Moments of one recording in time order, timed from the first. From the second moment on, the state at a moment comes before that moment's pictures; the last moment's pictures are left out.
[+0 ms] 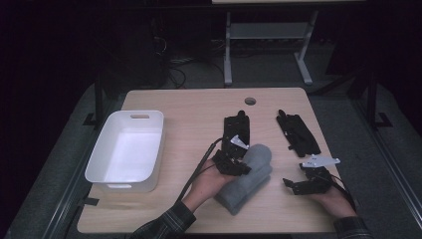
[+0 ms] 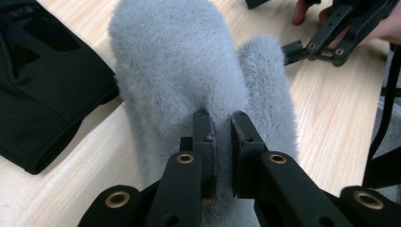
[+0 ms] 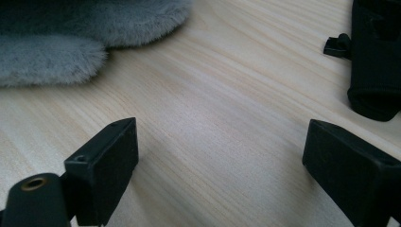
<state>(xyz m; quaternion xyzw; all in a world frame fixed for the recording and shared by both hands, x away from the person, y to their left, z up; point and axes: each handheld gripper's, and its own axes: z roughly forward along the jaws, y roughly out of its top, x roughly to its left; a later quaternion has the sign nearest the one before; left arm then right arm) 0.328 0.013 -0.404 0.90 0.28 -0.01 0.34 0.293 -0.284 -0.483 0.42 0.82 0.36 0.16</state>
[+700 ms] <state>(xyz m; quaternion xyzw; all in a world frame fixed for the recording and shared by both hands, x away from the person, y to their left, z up) 0.322 0.017 -0.399 0.89 0.24 0.01 0.38 0.293 -0.284 -0.483 0.42 0.82 0.36 0.16</state>
